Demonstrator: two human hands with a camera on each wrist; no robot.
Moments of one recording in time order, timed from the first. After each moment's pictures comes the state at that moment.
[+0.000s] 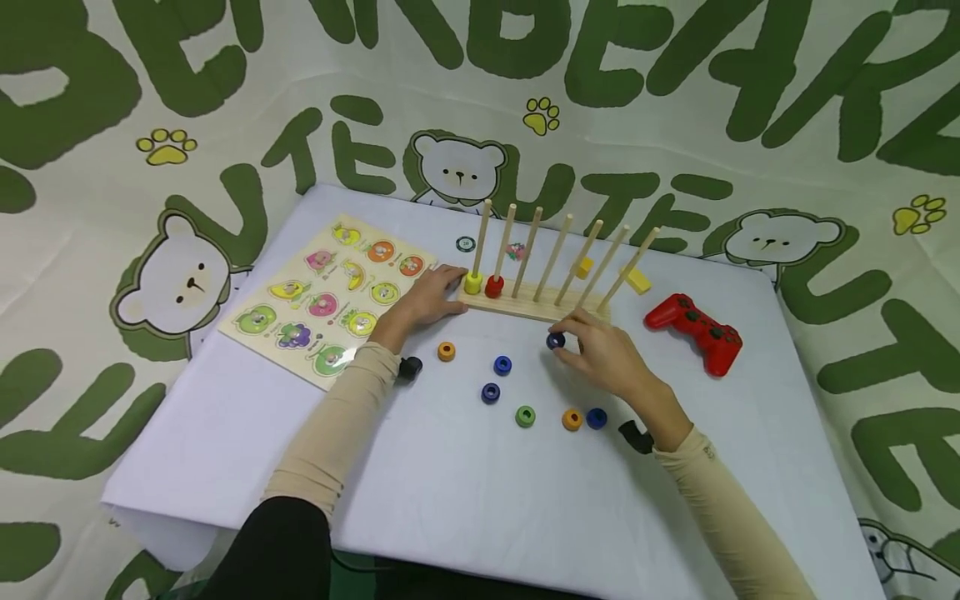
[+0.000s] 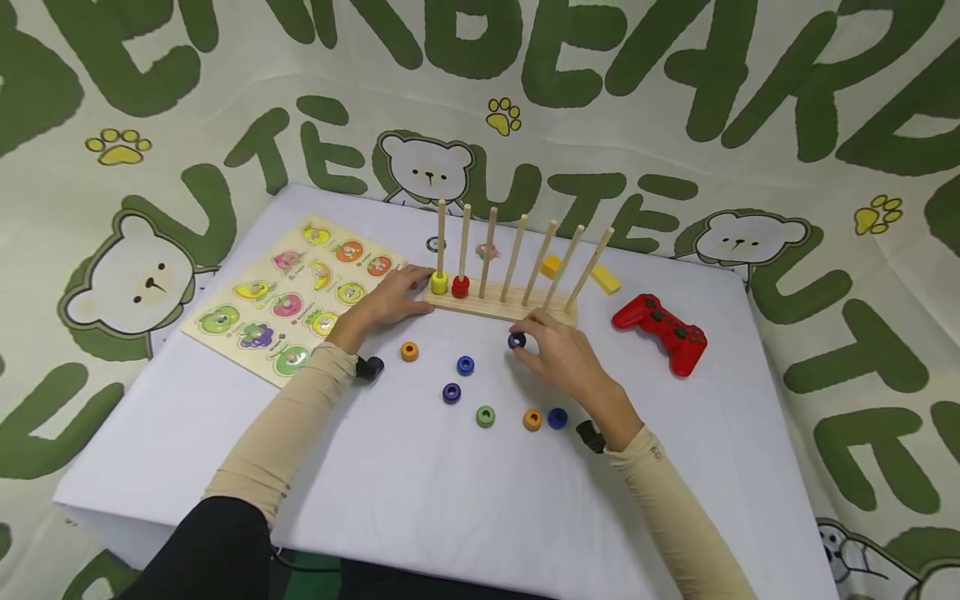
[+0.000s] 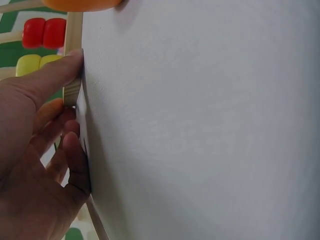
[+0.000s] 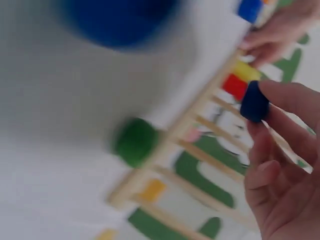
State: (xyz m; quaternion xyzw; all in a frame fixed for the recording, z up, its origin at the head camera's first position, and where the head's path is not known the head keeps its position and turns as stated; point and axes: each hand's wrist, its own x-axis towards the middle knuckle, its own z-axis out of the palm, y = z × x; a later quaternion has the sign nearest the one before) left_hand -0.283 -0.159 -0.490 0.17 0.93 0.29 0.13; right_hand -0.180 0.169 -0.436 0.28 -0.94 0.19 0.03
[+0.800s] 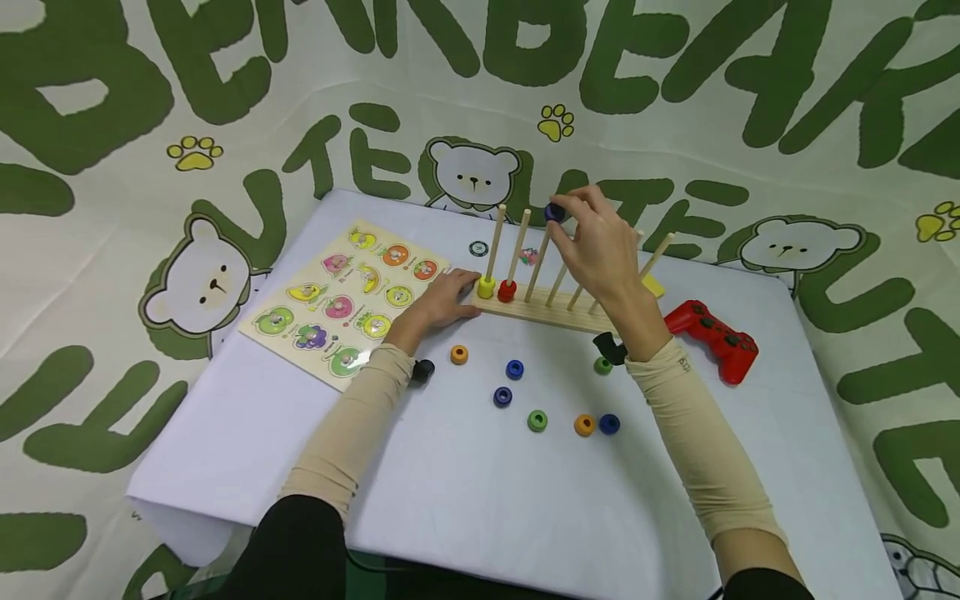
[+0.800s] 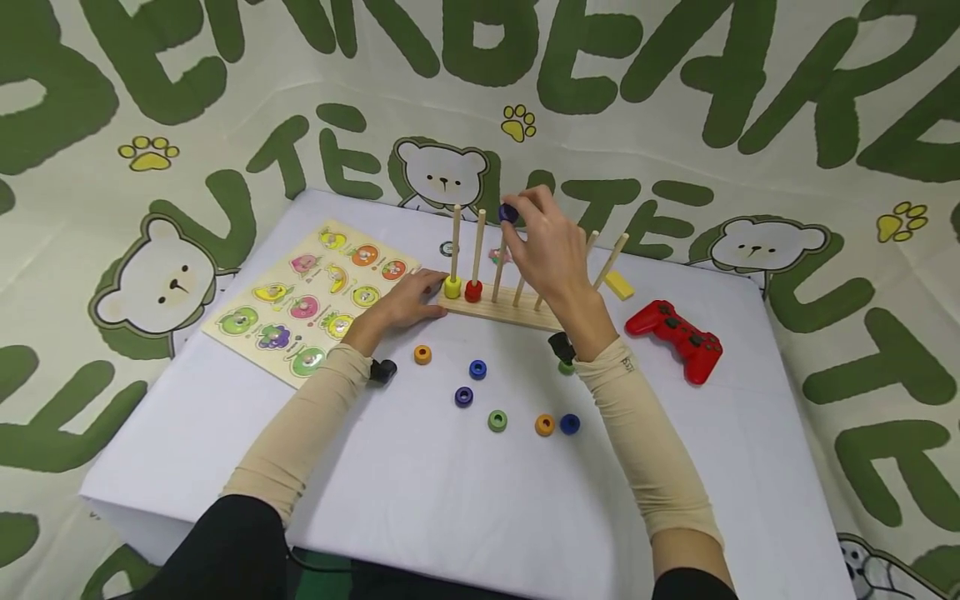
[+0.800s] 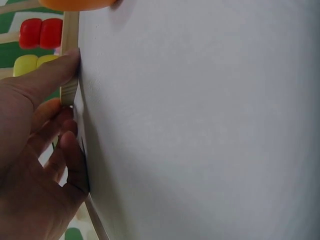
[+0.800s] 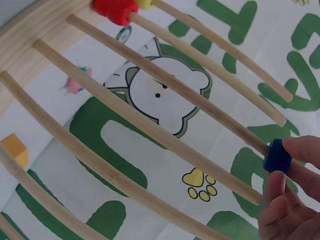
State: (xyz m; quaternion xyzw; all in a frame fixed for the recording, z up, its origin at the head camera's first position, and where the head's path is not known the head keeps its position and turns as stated) left_hand -0.280 -0.162 -0.487 0.18 0.93 0.29 0.12; right_hand -0.254 0.099 -0.337 0.24 -0.91 0.25 0.25
